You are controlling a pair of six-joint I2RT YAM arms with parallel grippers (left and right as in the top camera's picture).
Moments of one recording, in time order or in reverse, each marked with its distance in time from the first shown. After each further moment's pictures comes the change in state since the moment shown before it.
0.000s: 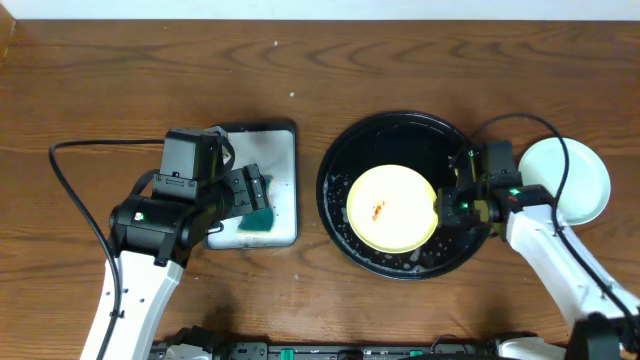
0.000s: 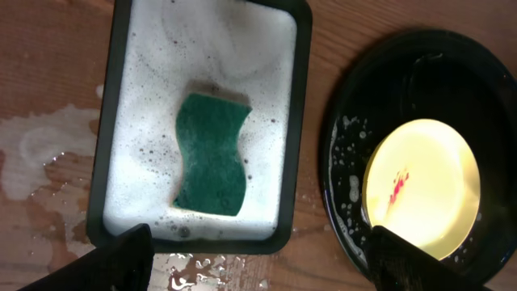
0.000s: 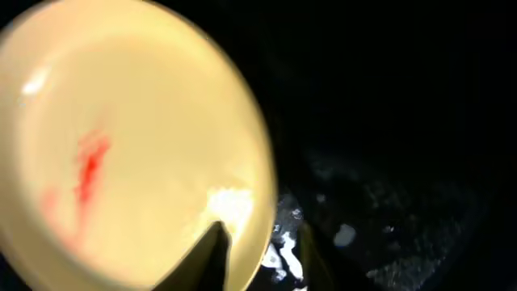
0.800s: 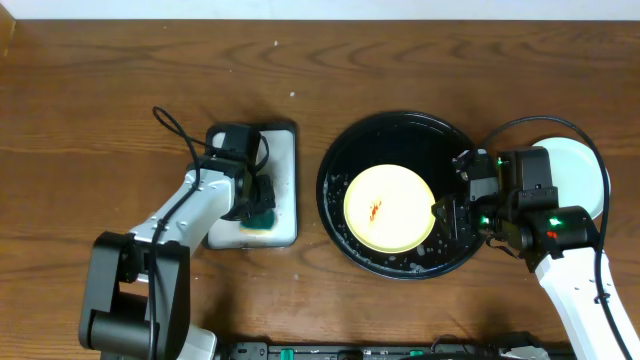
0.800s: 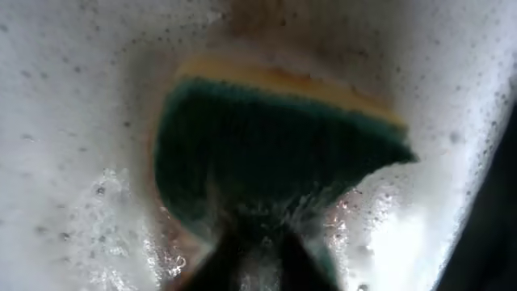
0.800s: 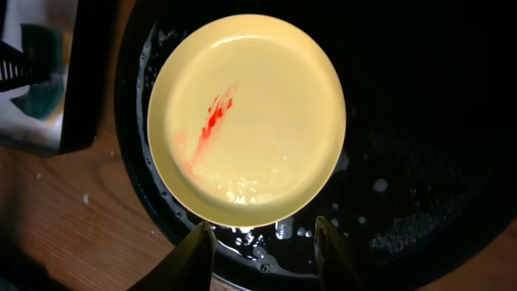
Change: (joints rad) left arm 0.003 0.559 -0.176 0.359 -0.023 0.038; right arm 0.000 -0.273 0.072 -0.241 -0.130 -0.099
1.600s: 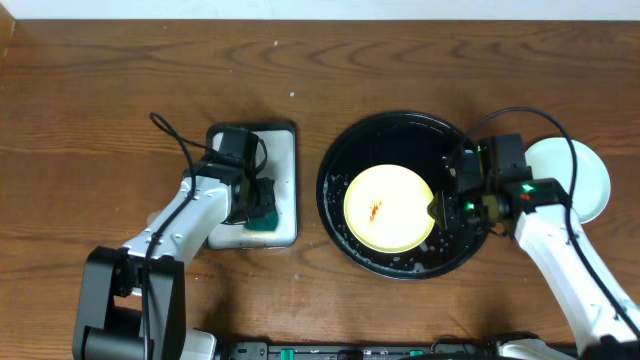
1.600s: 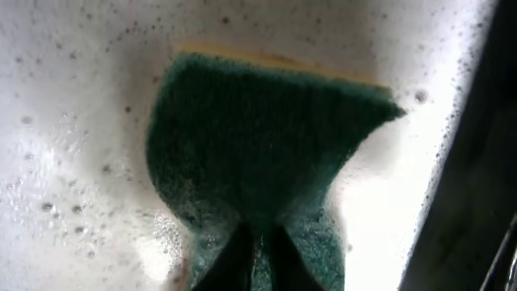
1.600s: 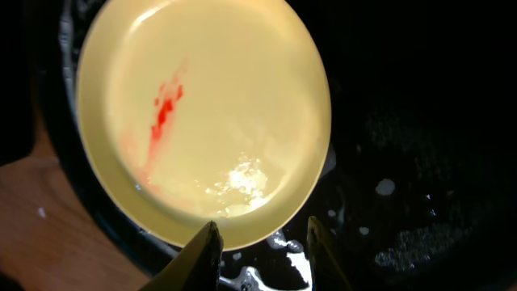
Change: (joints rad) left arm -0.001 -0.058 -0.032 0.004 0.030 0.022; right arm 0.000 0.252 0.000 0.072 0.028 0.031
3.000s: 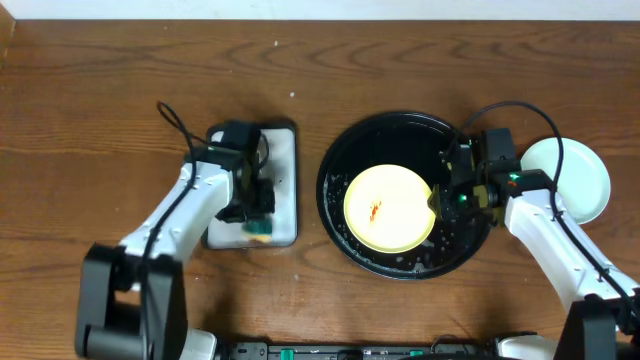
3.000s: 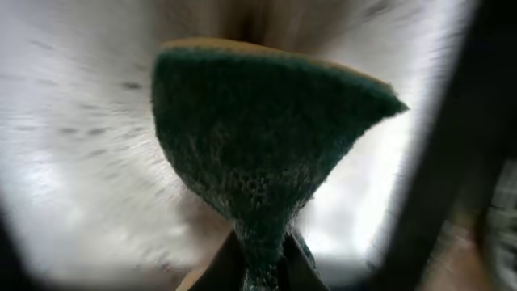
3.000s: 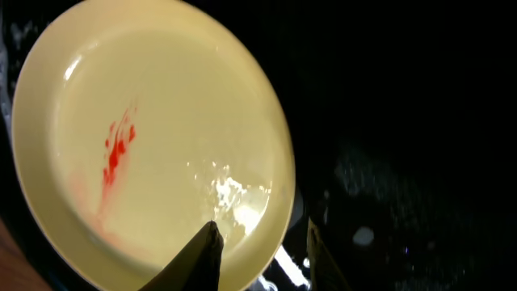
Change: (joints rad) left arm -0.013 0.003 0.147 -0.260 0.011 0.051; right arm 0.000 0.114 0.000 0.125 0.066 0.007
